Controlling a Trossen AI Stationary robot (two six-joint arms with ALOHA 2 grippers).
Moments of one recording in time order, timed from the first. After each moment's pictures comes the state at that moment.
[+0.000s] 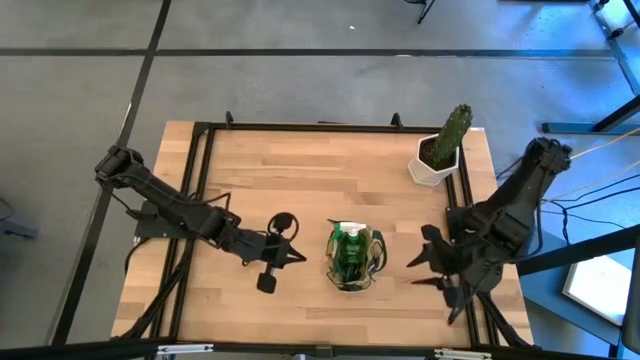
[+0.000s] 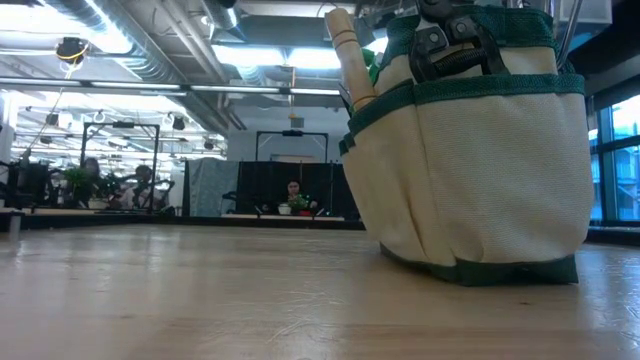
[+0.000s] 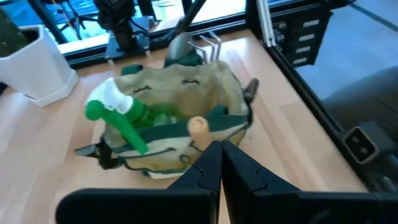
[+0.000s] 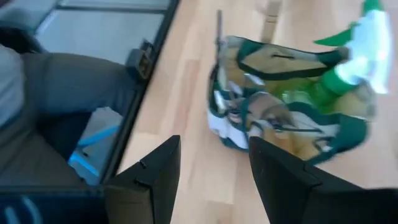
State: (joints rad) left arm -0.47 1.37 0.99 -0.13 -0.33 -0.04; right arm 0.93 1.08 0.98 -0.71 0.47 0.59
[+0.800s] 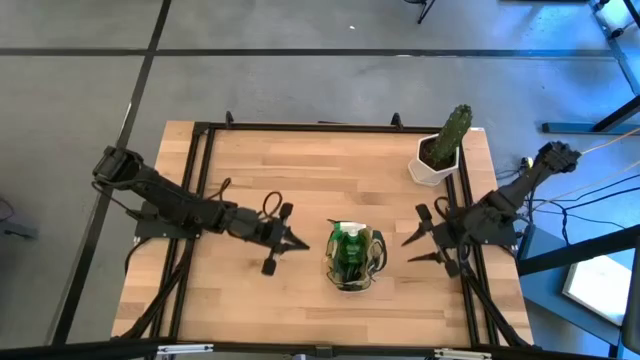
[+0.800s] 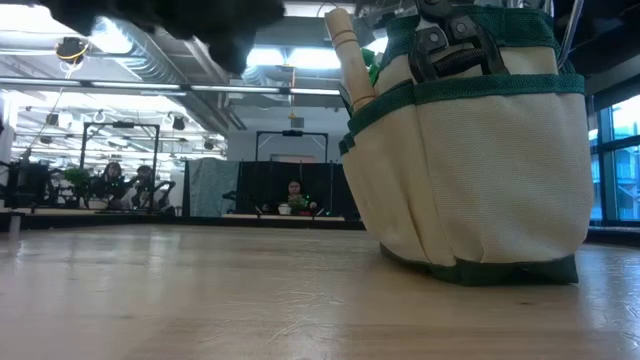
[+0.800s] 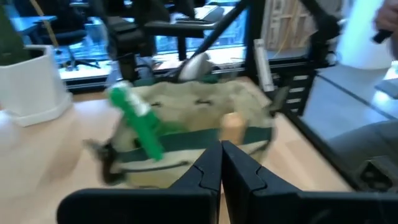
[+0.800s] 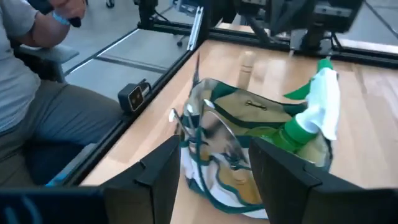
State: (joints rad) left arm -0.32 1.35 0.61 0.53 -0.13 -0.03; right arm 0.69 0.66 0.51 -0.22 0.27 0.12
